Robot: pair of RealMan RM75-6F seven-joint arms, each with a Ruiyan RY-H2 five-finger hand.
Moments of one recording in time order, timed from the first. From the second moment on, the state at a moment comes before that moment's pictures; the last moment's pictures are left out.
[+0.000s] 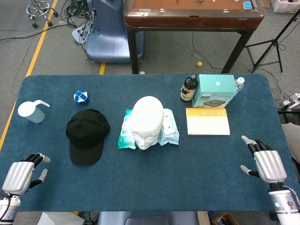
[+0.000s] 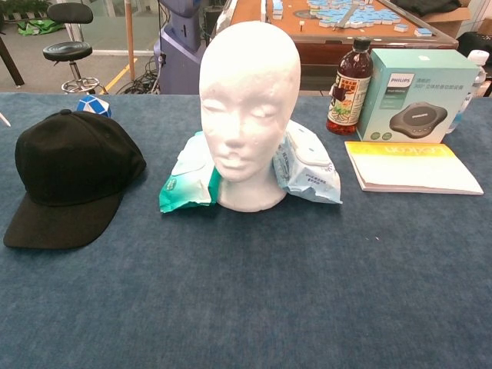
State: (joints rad) left arm -0.12 -1.15 0.00 -1.62 1.55 1.44 0.07; right arm 0.12 -1.15 0.03 -1.60 -1.51 1.42 -0.18
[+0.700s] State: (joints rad) left arm -0.11 -1.27 0.03 -1.51 1.72 1.56 0.04; right arm 0.12 -1.15 0.04 -1.61 -1.50 1.42 -0.18
